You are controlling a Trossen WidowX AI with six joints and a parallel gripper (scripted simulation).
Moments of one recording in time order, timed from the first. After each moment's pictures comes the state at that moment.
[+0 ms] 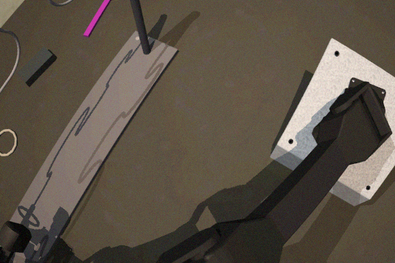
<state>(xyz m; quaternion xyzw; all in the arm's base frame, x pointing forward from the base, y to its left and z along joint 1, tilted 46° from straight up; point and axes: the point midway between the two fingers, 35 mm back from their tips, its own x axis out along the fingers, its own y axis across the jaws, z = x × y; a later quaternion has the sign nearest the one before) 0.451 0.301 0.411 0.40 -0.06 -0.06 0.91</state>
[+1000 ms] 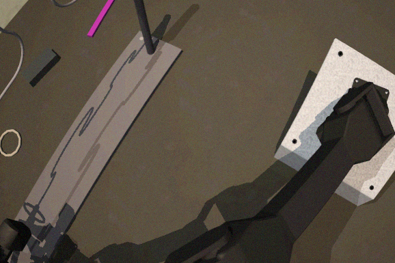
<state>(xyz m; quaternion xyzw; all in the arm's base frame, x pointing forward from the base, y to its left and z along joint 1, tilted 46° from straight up) 0.448 0.286 0.422 0.40 -0.06 -0.06 0.91</state>
